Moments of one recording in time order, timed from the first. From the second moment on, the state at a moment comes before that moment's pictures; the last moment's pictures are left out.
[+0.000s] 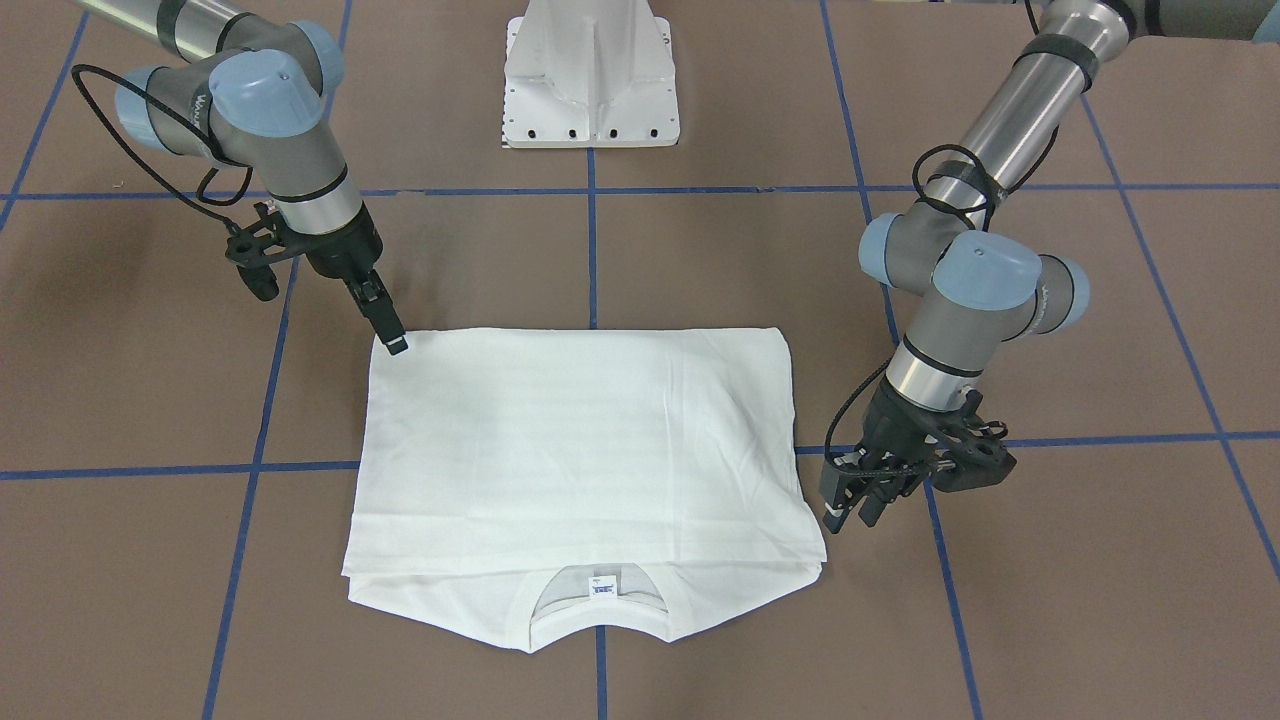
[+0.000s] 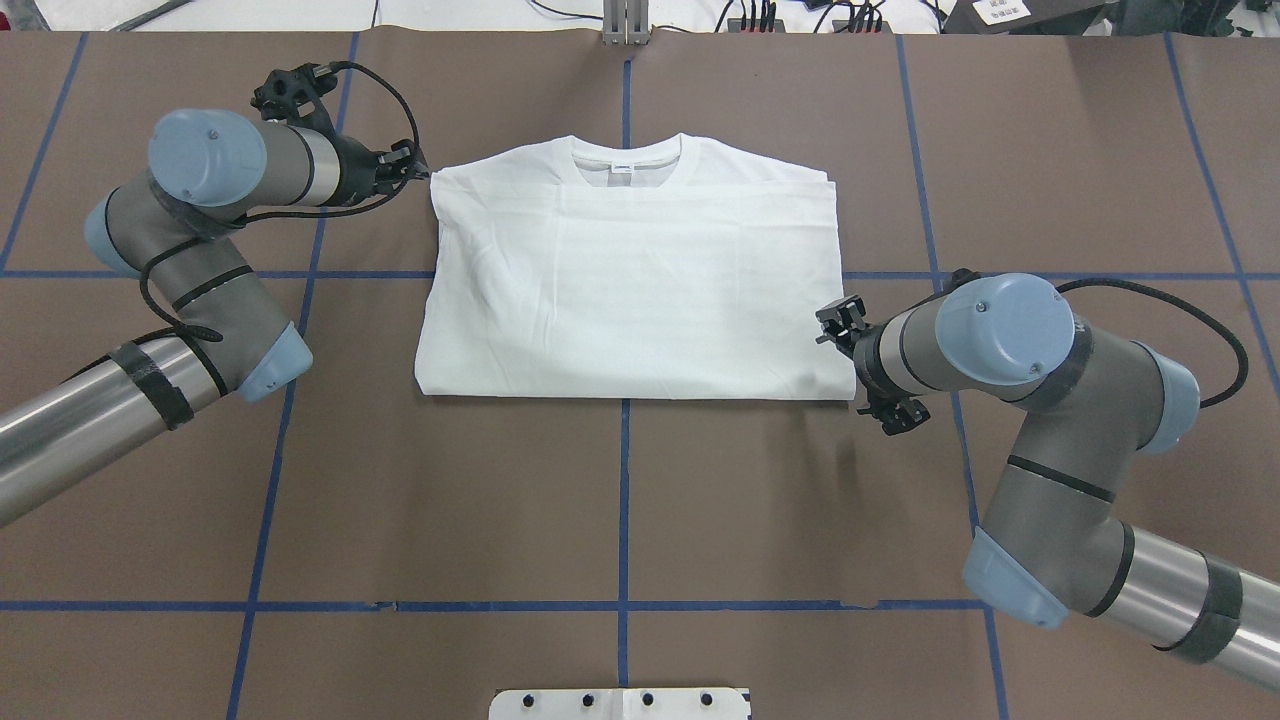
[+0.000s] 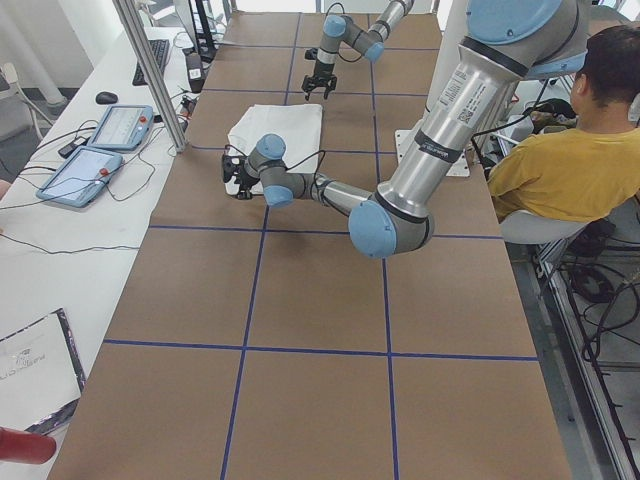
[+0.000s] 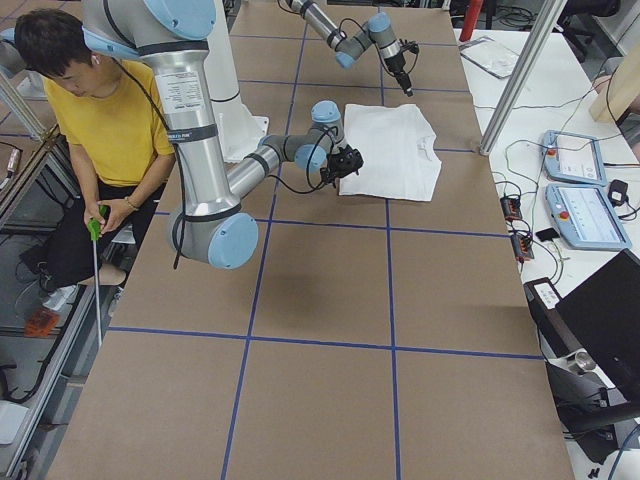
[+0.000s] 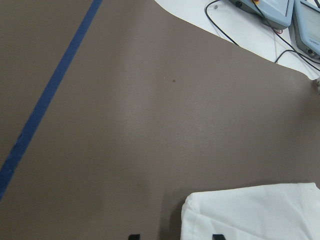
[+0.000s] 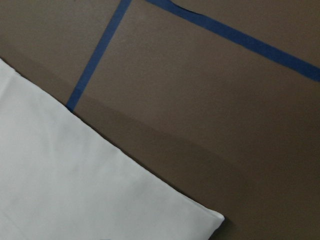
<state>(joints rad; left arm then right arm) -0.82 -2.15 -1.20 -2.50 -1.75 -1.40 0.56 -1.30 1.82 -1.23 1.76 2.25</state>
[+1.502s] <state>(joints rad) -0.82 -2.13 -1.23 -2.50 -1.74 -1.40 0.54 -1.30 1.80 -1.23 1.77 2.25</state>
